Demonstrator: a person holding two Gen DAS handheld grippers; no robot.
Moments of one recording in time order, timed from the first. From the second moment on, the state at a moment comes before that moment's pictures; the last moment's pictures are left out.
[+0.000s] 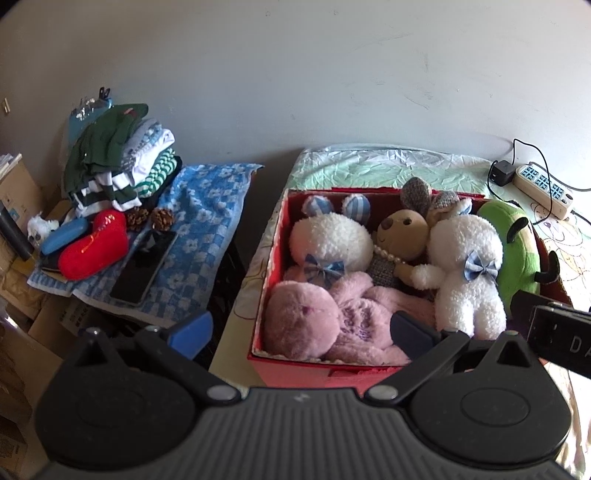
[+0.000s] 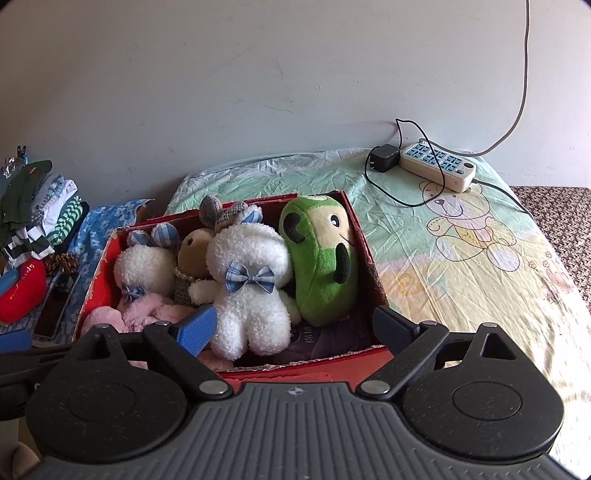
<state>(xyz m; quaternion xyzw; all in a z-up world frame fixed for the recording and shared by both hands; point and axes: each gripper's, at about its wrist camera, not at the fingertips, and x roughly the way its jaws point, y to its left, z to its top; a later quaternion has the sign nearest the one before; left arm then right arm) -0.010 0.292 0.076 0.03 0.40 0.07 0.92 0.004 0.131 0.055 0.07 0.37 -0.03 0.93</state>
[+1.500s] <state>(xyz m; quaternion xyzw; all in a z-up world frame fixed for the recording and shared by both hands) 0.009 0.284 0.081 0.03 0.41 0.05 0.91 0.029 0.117 0.070 0.07 0.40 -0.01 0.91</state>
